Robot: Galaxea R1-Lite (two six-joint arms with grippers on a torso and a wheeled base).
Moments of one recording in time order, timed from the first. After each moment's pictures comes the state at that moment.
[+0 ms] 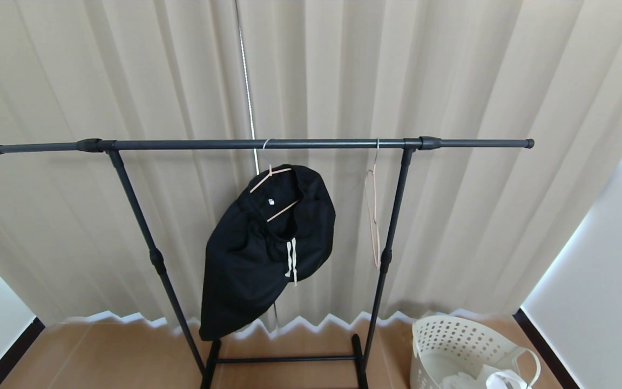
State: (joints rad) left arm 0.00 0.00 0.00 0.00 -0.08 0.03; right arm 0.01 0.00 -0.01 0.03 0.02 -0.01
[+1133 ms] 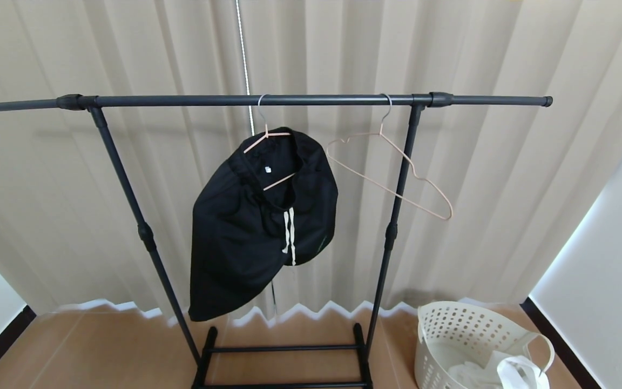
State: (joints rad) left arm 0.00 0.00 0.00 0.00 -0.09 0.03; right arm 0.01 0.00 -0.01 0.04 0.02 0.00
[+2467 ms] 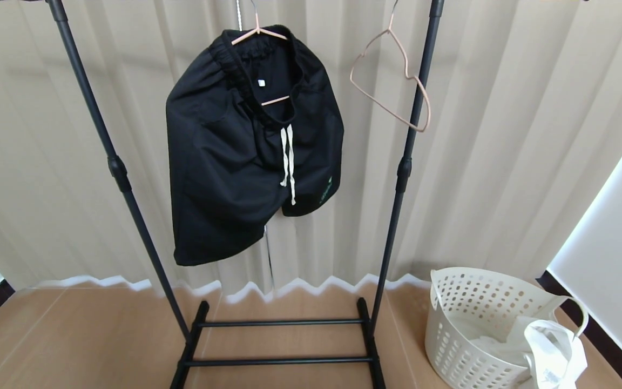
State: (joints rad) left arm 0.00 0.00 0.00 0.00 -0.08 0.03; right arm 0.01 0.00 -0.01 0.03 0.02 0.00
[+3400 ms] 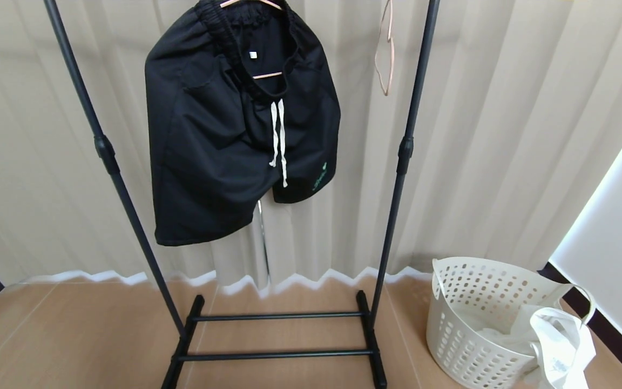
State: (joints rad) left arm 0.00 0.00 0.00 0.00 -0.08 0.03; right arm 0.01 0.00 -0.01 0.04 0.02 0.00
